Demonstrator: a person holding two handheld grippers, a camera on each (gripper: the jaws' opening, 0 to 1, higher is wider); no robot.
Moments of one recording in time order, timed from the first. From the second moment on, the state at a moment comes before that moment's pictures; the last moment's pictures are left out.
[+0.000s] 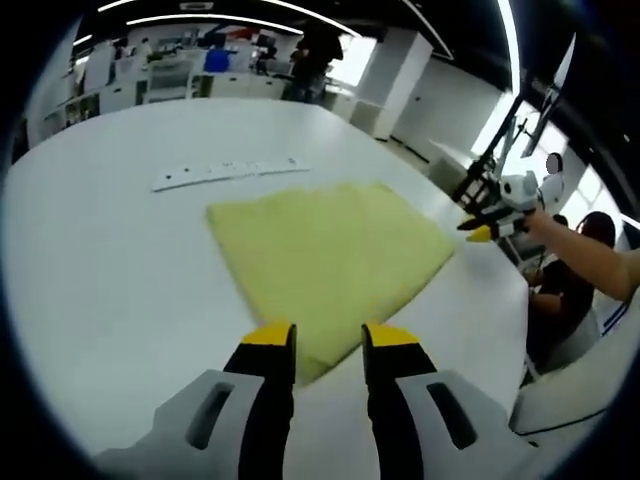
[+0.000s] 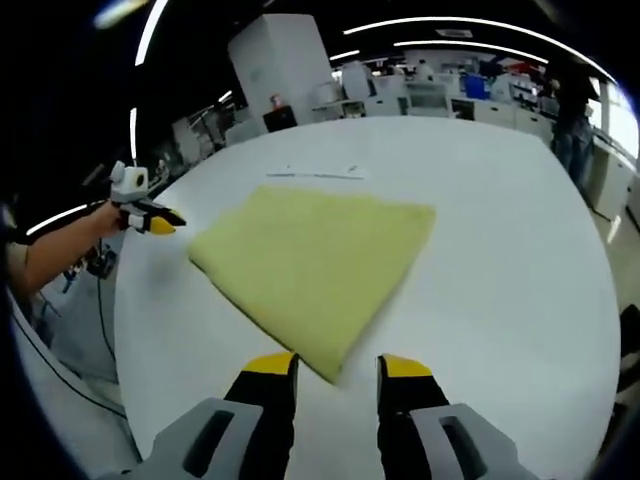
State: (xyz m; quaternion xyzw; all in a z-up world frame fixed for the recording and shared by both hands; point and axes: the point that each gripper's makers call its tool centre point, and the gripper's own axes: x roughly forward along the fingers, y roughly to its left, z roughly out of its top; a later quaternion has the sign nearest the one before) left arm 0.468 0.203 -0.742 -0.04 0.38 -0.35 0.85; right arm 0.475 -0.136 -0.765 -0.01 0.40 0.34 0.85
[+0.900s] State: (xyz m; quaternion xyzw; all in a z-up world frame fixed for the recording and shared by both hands) left arm 0.457 0.208 -0.786 0.00 0.39 -0.35 0.85; right arm 0.461 -0.120 -0.790 -0.03 0.40 0.37 0.84
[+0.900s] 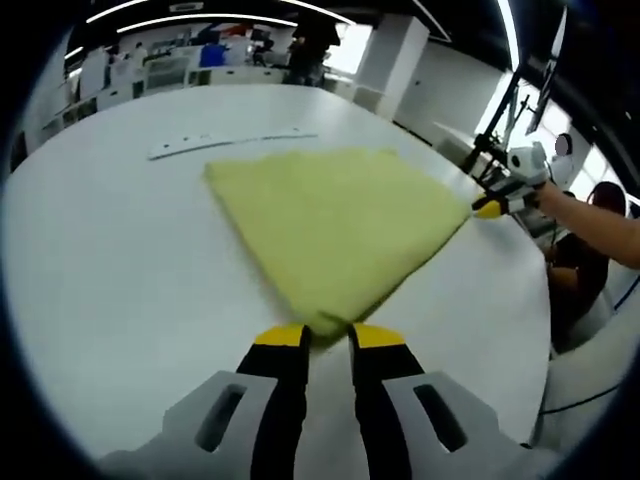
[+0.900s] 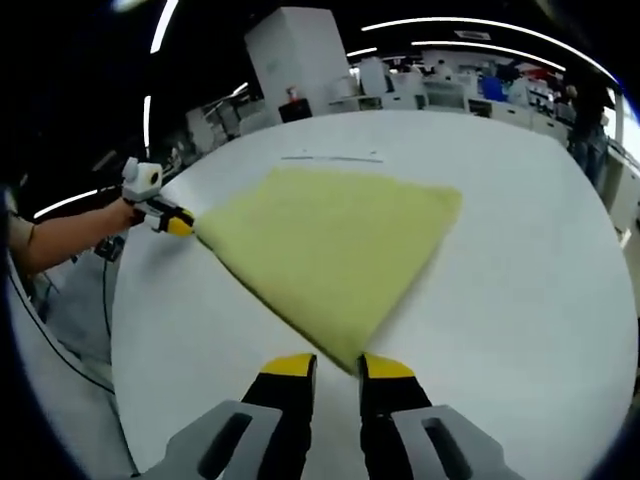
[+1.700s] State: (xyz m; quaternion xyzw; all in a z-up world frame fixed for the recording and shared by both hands) left arm 0.456 0.215 -0.789 0.00 0.39 -0.36 0.85; right arm 0.469 -0.131 -0.791 -0.03 0.39 0.36 0.84
